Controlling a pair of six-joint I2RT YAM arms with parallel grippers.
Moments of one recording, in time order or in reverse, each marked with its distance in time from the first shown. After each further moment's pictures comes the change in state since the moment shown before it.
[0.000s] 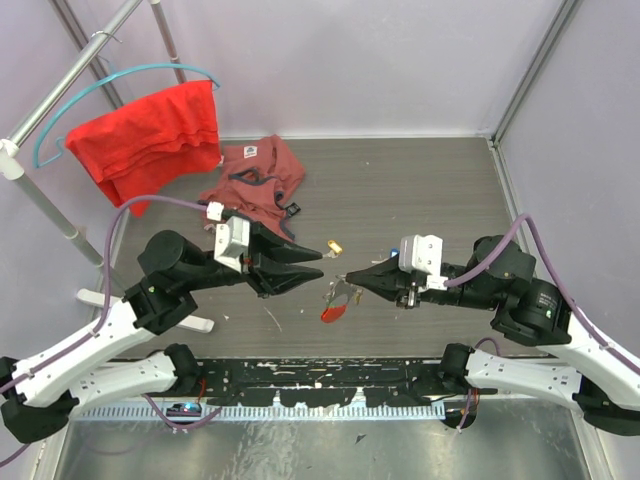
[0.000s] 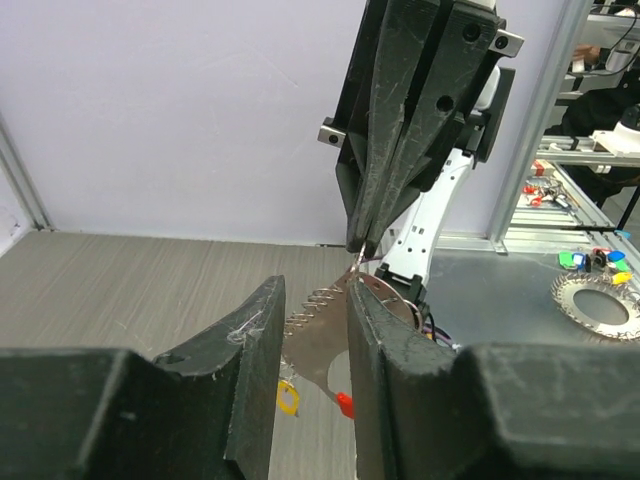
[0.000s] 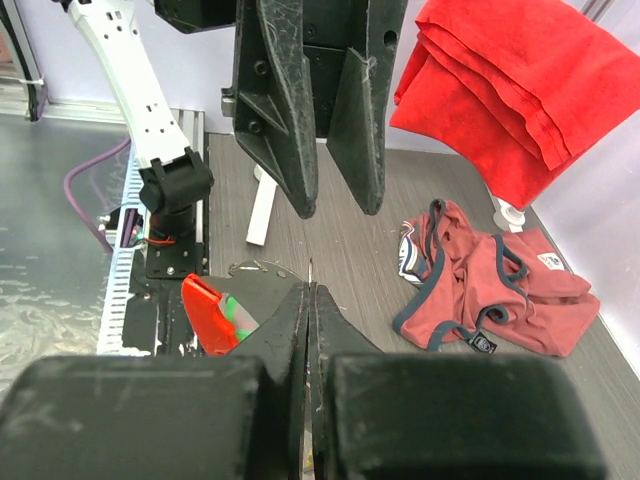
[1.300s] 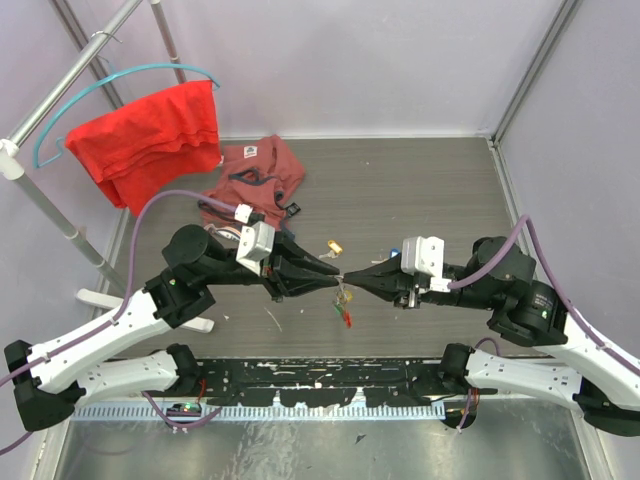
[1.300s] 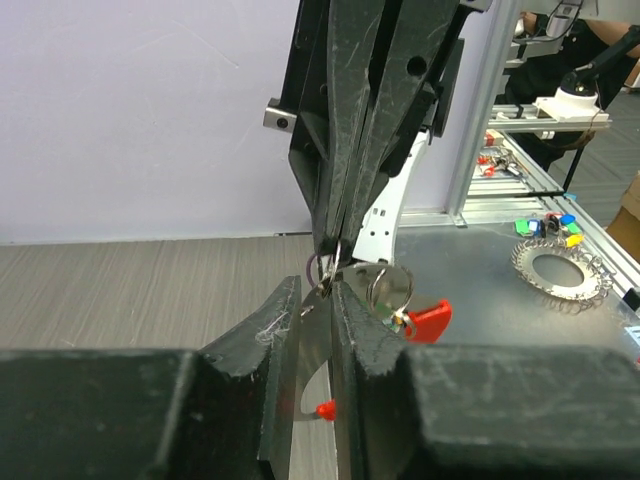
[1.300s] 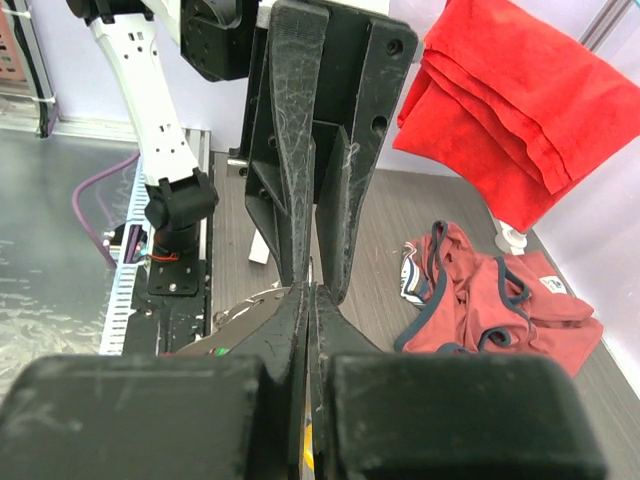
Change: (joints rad) left arm -0.027 0.105 0.006 0.063 0.116 0.005; right arm 0.000 -0.004 -0.020 0.059 -0.032 0.000
